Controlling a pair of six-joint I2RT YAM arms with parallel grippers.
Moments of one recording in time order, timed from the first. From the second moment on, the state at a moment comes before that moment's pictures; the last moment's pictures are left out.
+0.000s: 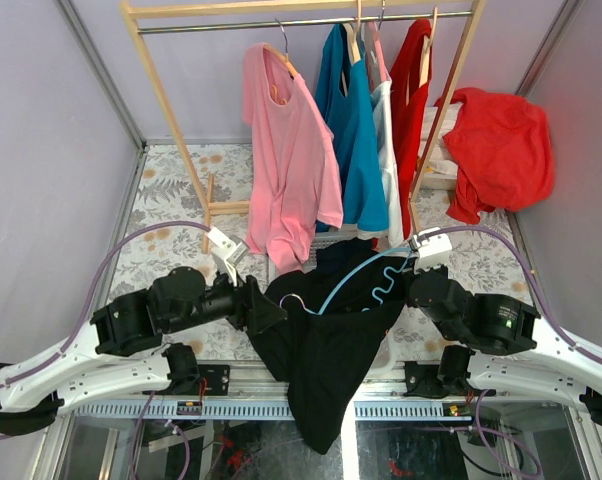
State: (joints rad) left arm -1.14 0.62 0.88 -0.66 -0.05 -0.65; right arm 1.17 0.68 0.86 -0.88 0.79 0.48
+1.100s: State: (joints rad) left arm -1.18 0.65 0.59 -0.34 0.12 -0.86; right arm 1.17 0.66 0.85 -0.87 0.77 0.48
